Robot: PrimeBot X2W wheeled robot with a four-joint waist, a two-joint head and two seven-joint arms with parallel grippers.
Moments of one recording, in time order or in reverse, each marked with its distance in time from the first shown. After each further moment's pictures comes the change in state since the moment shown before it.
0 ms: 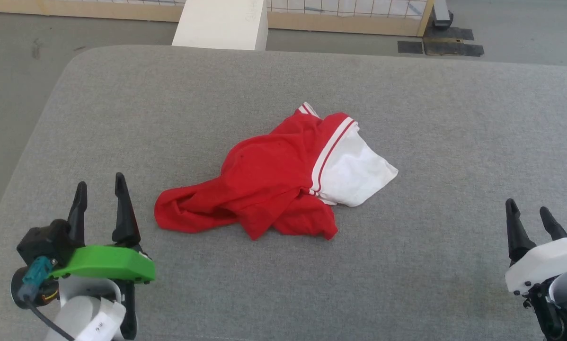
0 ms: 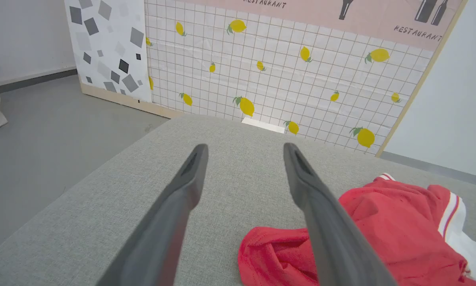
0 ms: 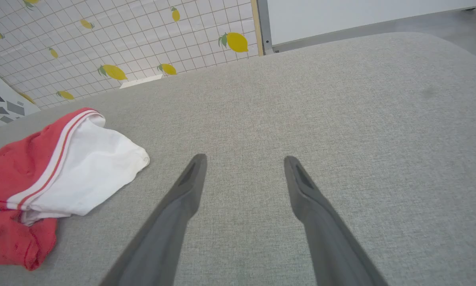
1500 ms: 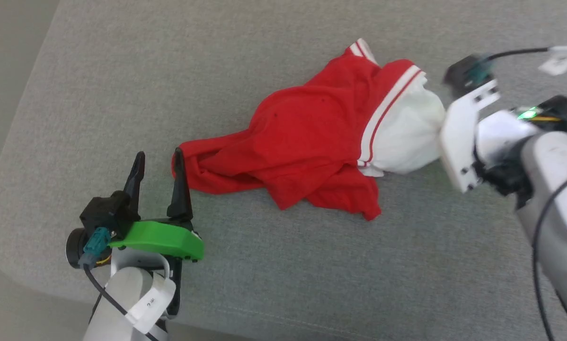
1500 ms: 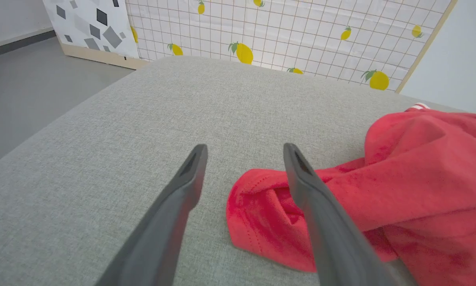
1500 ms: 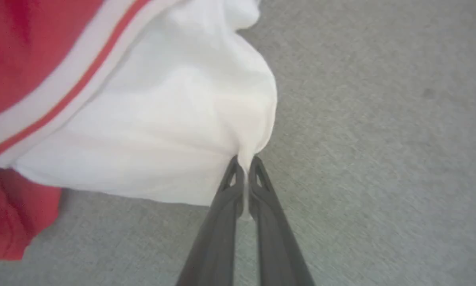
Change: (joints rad) left arm -0.123 -0.202 0.035 0.120 0.220 -0.162 -0.002; right arm -0.621 -0.296 0.662 0.192 0.073 0.000 0.722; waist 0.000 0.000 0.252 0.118
